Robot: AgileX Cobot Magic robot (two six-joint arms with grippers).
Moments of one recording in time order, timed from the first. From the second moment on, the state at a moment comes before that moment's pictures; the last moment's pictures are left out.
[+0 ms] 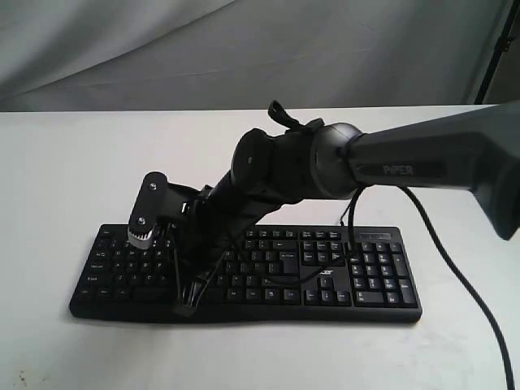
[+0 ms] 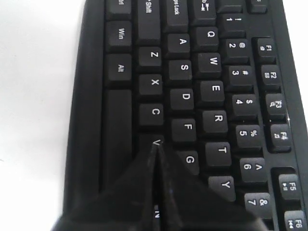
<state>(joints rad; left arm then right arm) -0.17 0.00 0.00 0.04 0.26 -0.02 0.77 2.17 -1.45 0.70 0.58 -1.28</state>
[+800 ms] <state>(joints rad) -0.17 0.00 0.00 0.04 0.26 -0.02 0.77 2.18 -1.45 0.70 0.58 -1.28</state>
